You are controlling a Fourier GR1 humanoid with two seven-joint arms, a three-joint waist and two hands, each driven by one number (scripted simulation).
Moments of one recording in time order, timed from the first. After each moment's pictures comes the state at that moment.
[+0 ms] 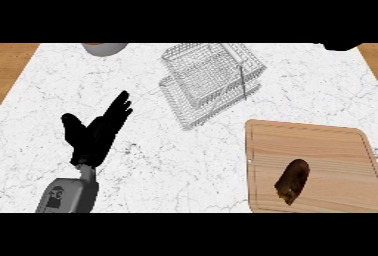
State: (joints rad) left arm -0.18 0.10 -0.05 -1.48 0.10 -0.06 0.24; right arm -1.06 -0.42 -0.13 -1.51 0.36 0.49 0.58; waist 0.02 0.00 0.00
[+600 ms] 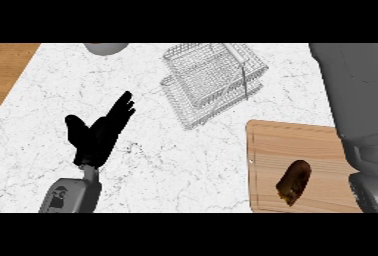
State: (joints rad) left arm -0.18 0.08 -0.05 -1.48 0.09 -0.07 0.23; right arm -1.25 -0.26 -0.07 -1.04 0.50 0.23 0.39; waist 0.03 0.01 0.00
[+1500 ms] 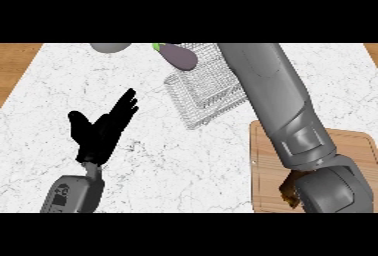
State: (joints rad) left arm -0.20 0.07 -0.06 -1.49 0.08 -0.07 0.26; right arm -1.38 -0.01 -0.19 -0.59 0.34 -0.03 0.06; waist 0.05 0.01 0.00
